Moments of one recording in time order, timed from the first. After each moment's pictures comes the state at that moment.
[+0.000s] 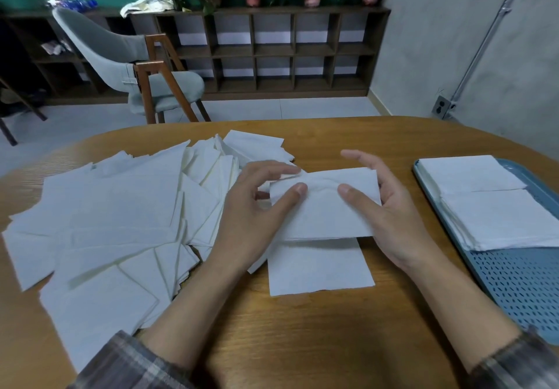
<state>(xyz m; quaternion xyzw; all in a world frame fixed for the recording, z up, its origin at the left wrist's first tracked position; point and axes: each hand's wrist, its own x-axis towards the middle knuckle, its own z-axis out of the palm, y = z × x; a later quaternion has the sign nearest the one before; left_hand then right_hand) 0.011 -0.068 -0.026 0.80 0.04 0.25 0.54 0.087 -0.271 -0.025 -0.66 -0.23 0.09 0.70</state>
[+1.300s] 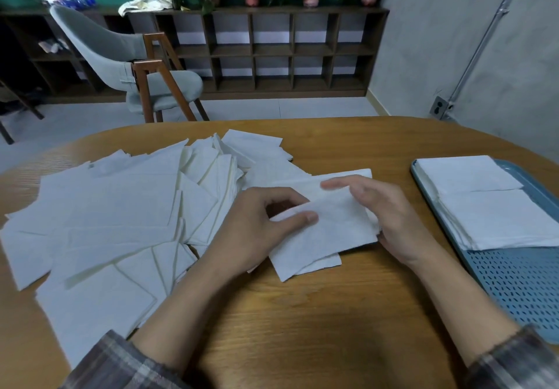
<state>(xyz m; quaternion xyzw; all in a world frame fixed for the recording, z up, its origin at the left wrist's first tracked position) 0.005 -0.066 -0.021 0.85 -0.02 0.12 0.51 0.094 -0.280 -0.024 -0.72 -0.28 0.12 0.63</state>
